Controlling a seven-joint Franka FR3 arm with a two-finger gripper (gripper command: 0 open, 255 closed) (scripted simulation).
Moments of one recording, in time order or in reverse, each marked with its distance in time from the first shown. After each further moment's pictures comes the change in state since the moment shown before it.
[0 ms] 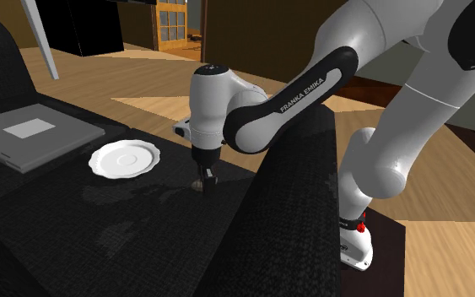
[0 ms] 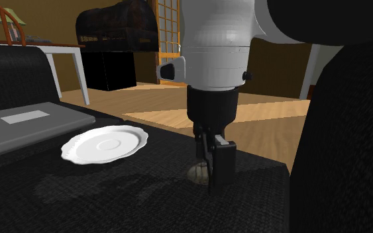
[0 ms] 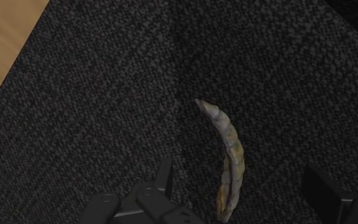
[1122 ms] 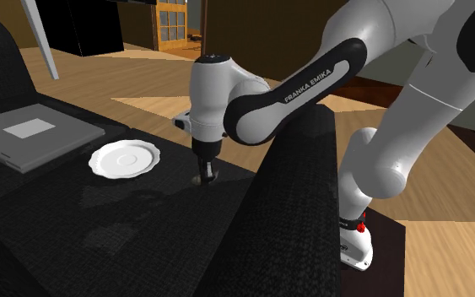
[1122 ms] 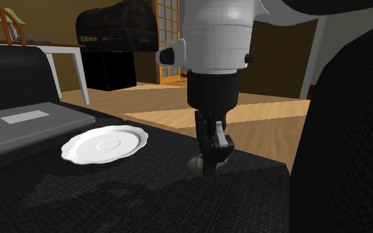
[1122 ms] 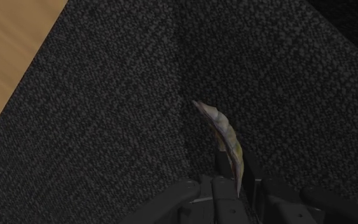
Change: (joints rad) arm 0.004 -0.042 -0.007 0.021 0.017 -0.060 -0.016
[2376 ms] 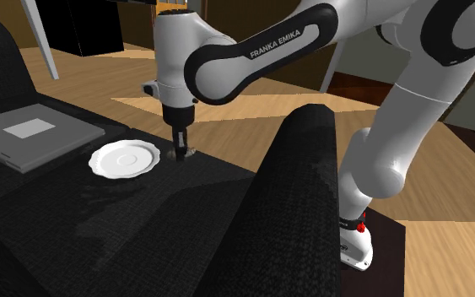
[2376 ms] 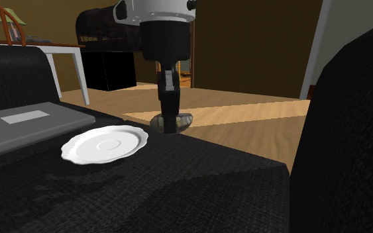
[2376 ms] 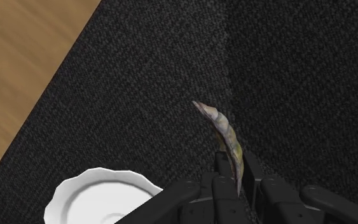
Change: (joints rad) arm -0.033 0.141 -0.018 0.327 -0.065 -0.194 -0.005
